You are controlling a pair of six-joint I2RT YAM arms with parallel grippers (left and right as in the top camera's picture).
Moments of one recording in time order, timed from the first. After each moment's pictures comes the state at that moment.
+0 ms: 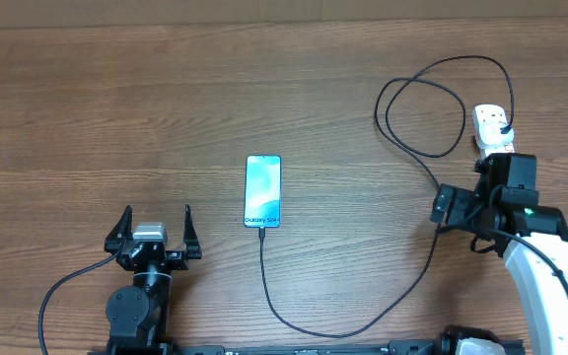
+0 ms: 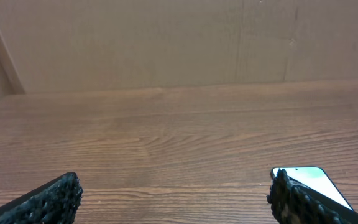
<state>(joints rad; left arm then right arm) -0.06 0.01 0.01 -0.07 -0.08 0.03 -0.14 1.19 0.77 -0.77 0.01 0.15</state>
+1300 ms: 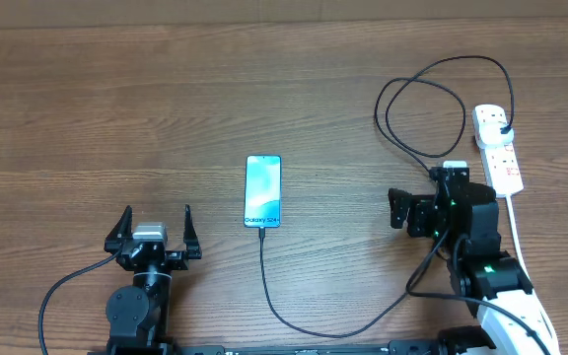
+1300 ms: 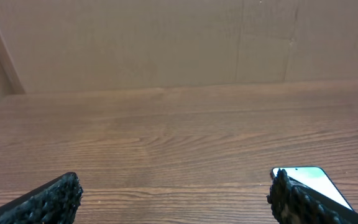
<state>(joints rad) -0.06 0.01 0.01 -0.07 -0.08 0.03 0.11 0.92 0.45 -0.27 -0.07 0.14</state>
